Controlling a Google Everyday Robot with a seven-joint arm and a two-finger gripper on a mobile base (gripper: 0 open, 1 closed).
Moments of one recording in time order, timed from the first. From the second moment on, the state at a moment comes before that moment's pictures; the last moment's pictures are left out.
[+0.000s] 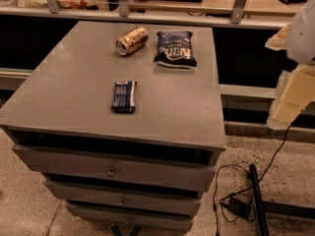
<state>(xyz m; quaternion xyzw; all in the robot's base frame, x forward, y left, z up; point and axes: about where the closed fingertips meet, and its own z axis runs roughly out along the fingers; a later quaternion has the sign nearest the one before) 0.438 -0.217 0.976 -0.60 0.78 -0.03 0.16</state>
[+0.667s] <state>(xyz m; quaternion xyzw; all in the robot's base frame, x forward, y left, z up) 0.435 -0.200 0.974 -0.60 0.78 0.00 0.18</state>
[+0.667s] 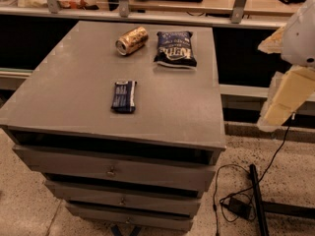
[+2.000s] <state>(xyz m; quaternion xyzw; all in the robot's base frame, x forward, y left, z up) 0.423 -0.091 0.934 -0.50 0.74 0.14 0.43</state>
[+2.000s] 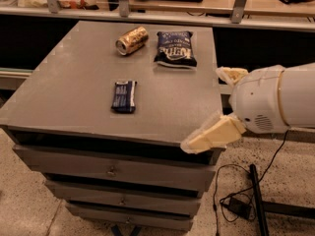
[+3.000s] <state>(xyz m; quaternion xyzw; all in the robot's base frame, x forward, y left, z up) 0.439 -0.061 0.919 -0.45 0.75 0.13 0.48</state>
